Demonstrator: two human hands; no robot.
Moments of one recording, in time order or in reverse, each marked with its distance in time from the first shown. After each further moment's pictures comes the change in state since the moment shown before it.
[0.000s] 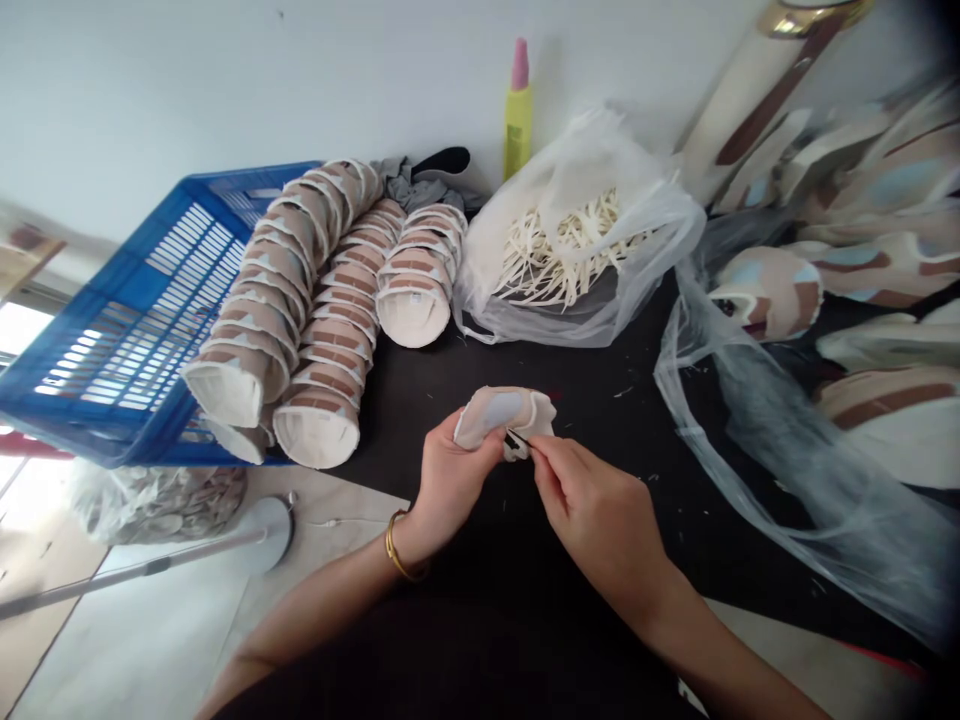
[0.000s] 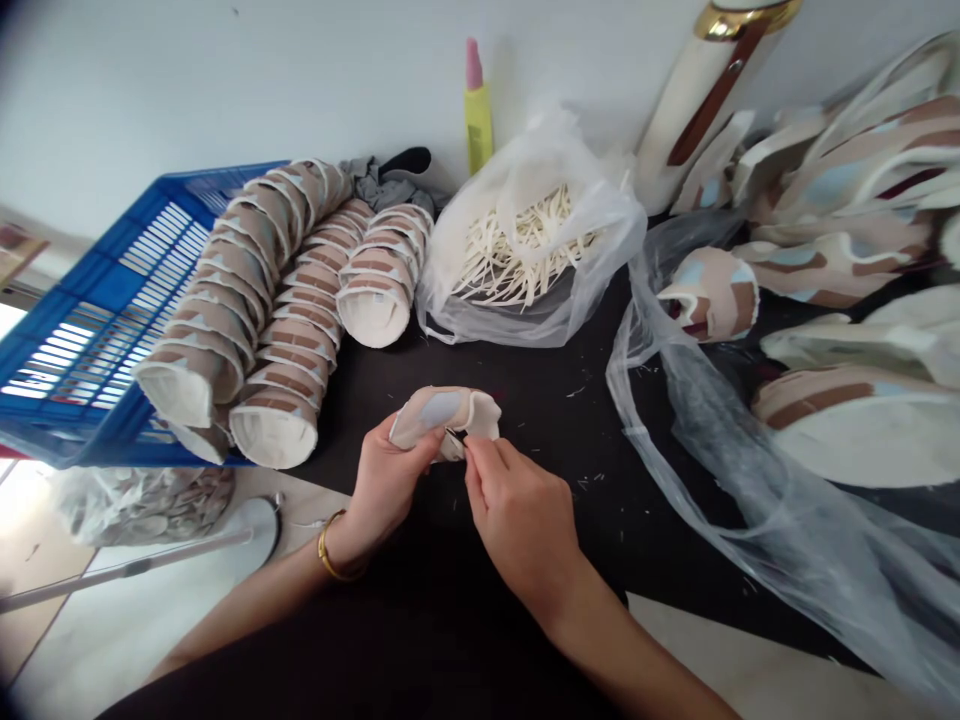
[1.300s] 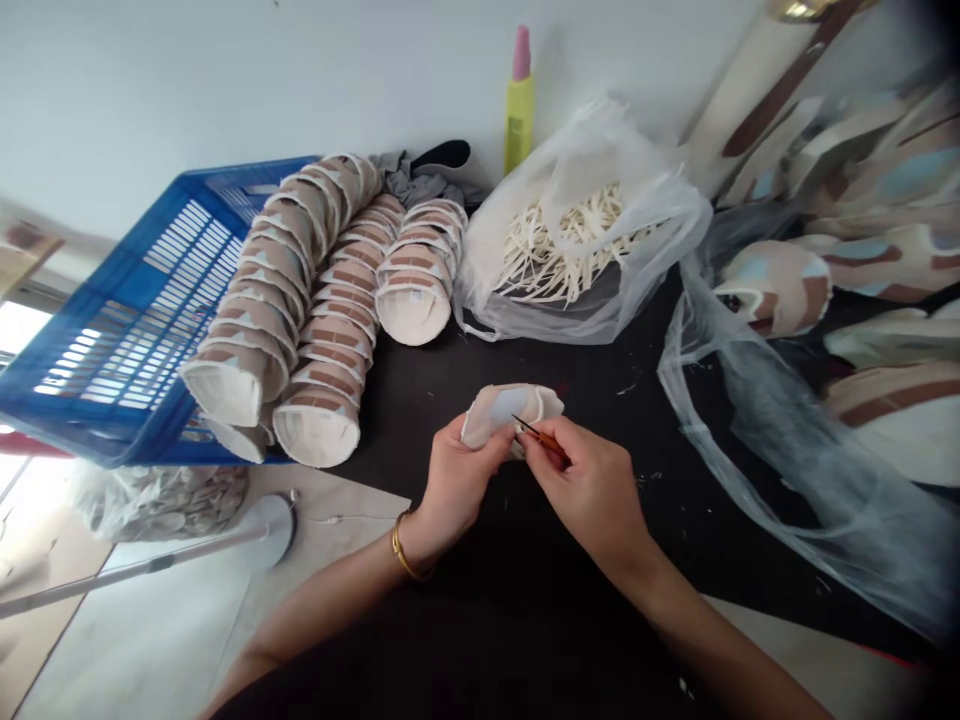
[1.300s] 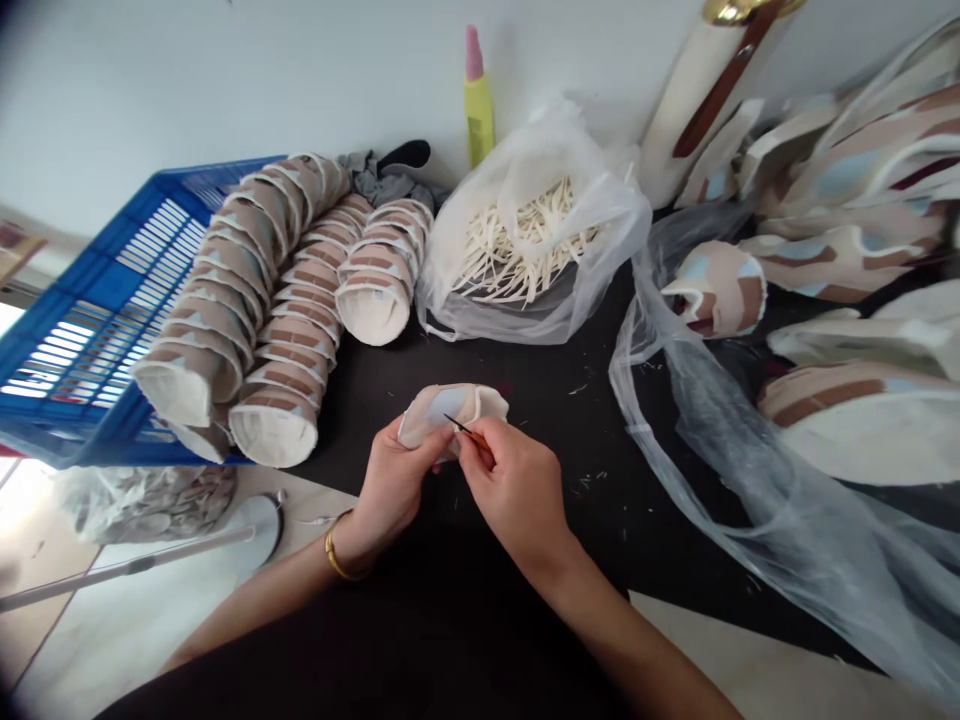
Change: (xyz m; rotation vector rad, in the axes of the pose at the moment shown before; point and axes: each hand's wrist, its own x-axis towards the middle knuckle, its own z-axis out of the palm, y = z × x) left_hand 0.000 0.000 0.009 -0.257 -0.045 -0.080; right_hand 0.014 0.003 0.014 0.343 0.033 0.251
